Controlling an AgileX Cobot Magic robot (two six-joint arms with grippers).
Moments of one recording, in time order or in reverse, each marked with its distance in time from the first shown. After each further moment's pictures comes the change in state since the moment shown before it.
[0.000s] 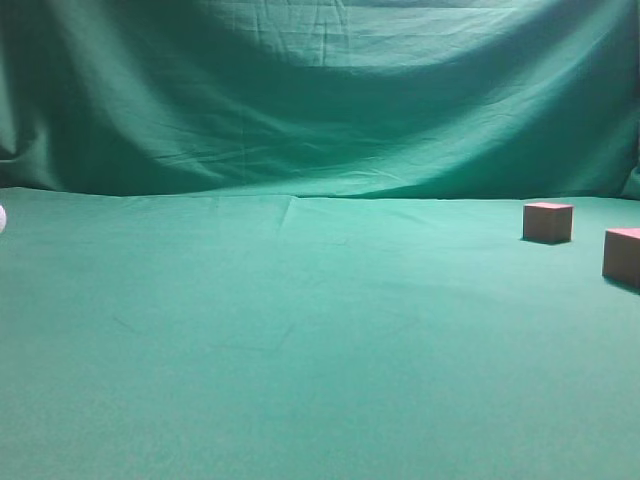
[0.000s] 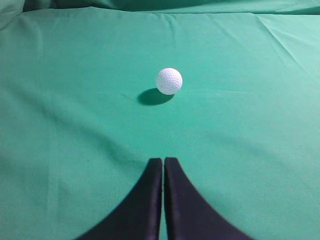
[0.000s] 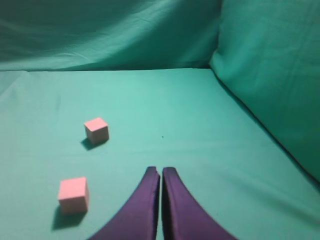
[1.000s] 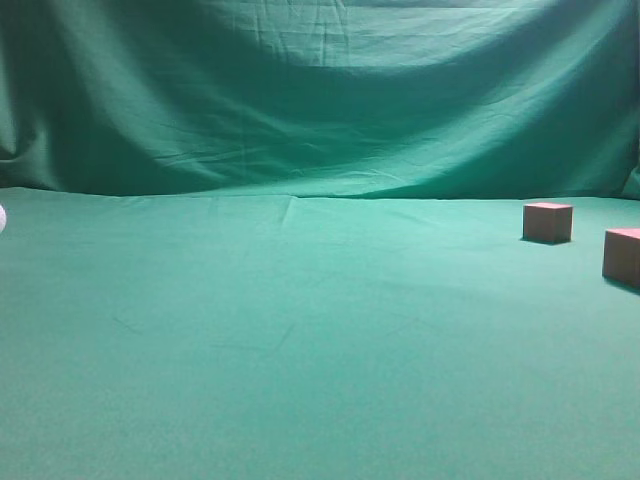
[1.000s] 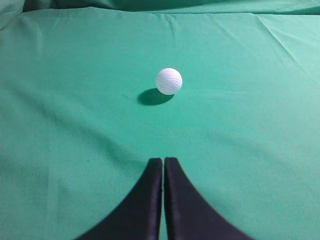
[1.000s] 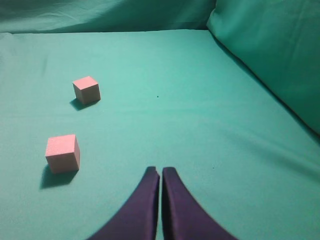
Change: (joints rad) left arm 0.000 0.000 0.000 0.000 0.000 0.000; right arm -0.013 -0.026 0.094 0.000 0.028 0.000
